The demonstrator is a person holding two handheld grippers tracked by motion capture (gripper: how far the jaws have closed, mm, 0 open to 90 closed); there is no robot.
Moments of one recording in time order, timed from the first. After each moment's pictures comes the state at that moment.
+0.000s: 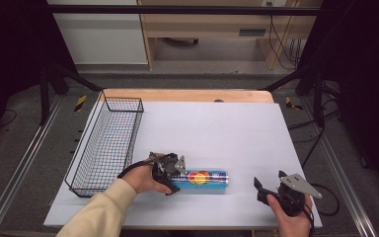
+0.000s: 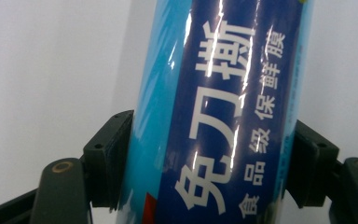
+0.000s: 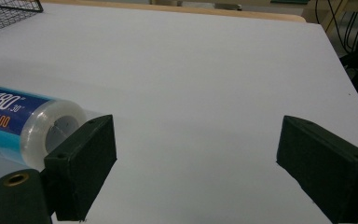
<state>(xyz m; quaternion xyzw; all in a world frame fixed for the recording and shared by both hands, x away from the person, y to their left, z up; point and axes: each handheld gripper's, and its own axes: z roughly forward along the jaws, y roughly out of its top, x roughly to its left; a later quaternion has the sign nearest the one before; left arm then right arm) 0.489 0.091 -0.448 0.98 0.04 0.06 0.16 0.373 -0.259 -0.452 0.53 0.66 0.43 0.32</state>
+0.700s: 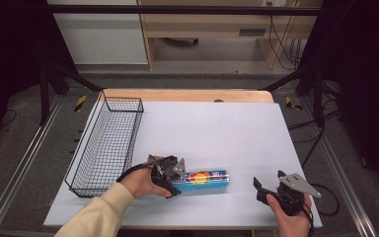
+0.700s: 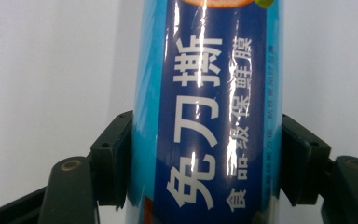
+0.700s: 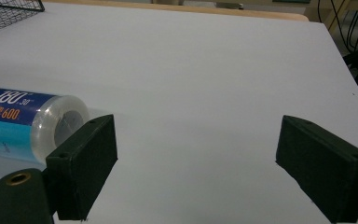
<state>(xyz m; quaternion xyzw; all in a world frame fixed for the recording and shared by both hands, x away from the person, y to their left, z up) 0.477 0.091 -0.444 0.98 0.03 0.06 0.18 0.375 -0.259 -0.453 0.52 0.67 0.43 0.31</state>
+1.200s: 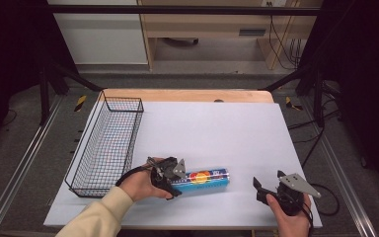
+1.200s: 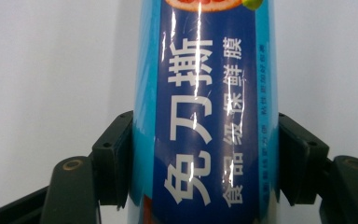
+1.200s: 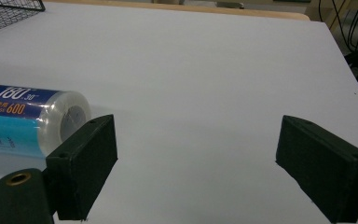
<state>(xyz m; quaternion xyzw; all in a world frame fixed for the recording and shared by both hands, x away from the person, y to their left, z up) 0.468 0.092 -0.440 0.98 0.05 0.07 0.20 0.375 -0.258 -0.453 0.52 0.67 0.43 0.31</state>
